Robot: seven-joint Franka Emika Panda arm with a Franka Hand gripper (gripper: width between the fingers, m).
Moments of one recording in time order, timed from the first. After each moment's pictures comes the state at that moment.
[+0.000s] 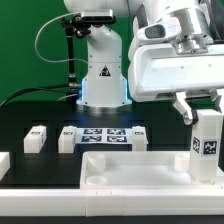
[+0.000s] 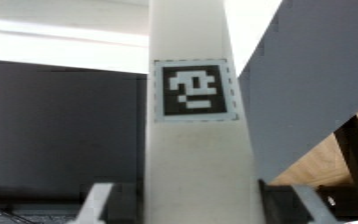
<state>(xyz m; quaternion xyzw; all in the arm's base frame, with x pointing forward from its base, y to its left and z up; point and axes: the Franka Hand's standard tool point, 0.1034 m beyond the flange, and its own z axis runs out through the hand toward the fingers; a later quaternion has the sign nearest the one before) 0.629 0.110 0.120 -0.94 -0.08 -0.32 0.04</state>
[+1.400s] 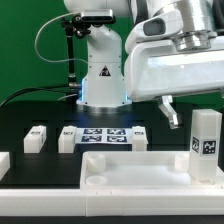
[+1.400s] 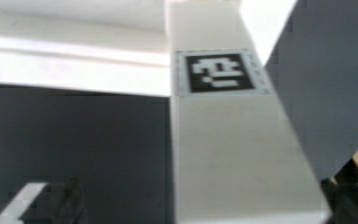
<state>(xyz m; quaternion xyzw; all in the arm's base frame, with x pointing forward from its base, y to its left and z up) 0.645 0.105 0.121 -0.98 -0.08 -0.20 0.06</state>
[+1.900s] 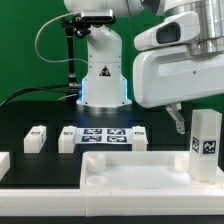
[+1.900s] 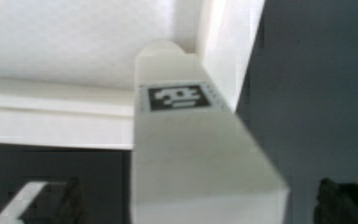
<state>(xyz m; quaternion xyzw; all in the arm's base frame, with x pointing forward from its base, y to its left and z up) 0.645 0.112 0.114 -0.99 -0.07 -0.06 0.07</state>
